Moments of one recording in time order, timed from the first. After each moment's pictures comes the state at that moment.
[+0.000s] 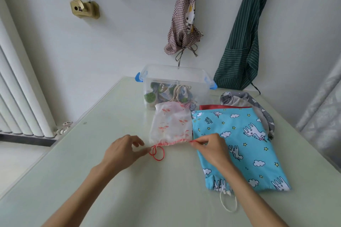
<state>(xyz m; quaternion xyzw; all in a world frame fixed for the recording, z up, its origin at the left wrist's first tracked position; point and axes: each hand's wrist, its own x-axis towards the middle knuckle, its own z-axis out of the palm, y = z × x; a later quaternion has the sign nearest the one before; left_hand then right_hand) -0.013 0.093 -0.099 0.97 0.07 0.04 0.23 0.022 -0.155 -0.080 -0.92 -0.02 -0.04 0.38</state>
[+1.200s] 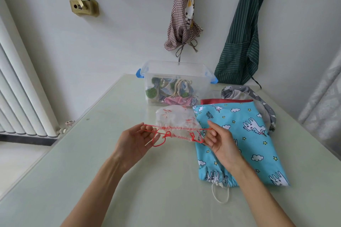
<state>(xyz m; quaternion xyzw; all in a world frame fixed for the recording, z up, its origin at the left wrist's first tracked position) -0.017 0.069 -0.087 0.33 0.09 -0.10 0.93 0.016 -0.165 -0.081 -0.57 0.00 0.06 0.82</state>
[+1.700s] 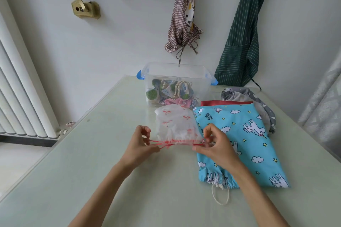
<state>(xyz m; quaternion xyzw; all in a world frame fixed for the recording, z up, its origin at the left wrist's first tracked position) -0.017 0.060 -0.107 0.75 0.04 0.09 0.65 0.011 -0.173 -0.094 -0.83 -0.14 -0.05 0.54</state>
